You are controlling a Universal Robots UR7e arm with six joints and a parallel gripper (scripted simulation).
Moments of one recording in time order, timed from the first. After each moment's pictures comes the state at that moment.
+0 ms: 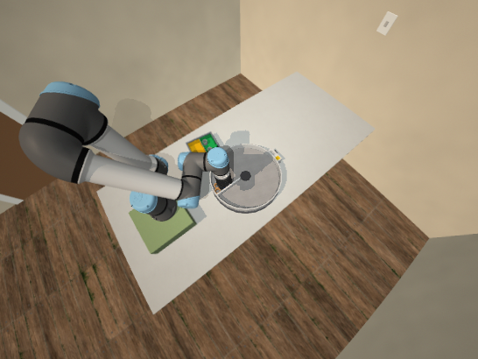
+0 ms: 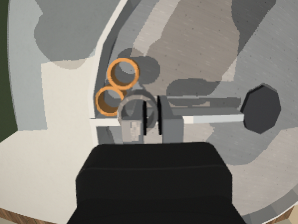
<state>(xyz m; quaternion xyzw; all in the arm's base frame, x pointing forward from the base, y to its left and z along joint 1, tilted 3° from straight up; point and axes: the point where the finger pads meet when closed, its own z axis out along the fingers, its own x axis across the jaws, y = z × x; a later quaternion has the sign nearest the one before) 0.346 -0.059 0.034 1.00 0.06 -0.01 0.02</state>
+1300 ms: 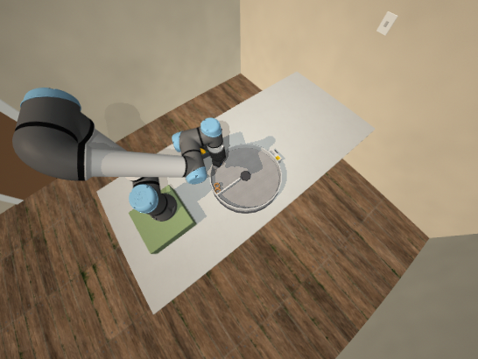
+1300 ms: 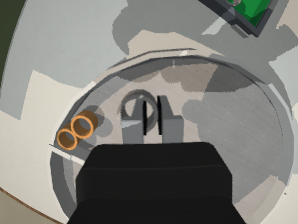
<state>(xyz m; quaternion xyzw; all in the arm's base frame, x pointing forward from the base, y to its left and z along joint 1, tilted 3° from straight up) 0.371 0.051 0.063 0.96 0.28 -0.02 0.02</state>
